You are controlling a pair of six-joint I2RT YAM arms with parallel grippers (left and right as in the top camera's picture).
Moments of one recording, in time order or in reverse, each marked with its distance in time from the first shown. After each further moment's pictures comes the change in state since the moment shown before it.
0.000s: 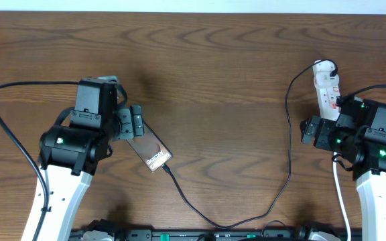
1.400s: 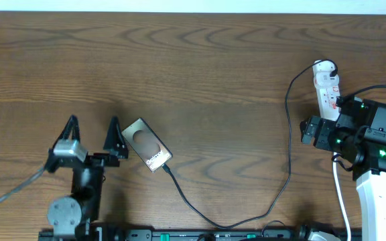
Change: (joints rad) left arm 0.214 -0.948 -0.937 1.219 0.174 0.000; right arm 0.000 0.000 -0.002 0.000 0.000 0.004
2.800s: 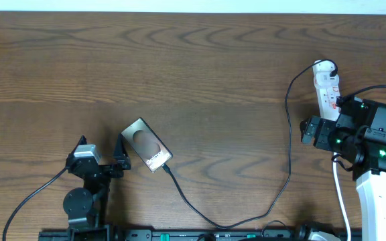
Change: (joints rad) left arm 0.096 -0.180 -0.224 -0.267 0.037 0.114; right arm 0.000 0.000 -0.001 0.000 0.000 0.000
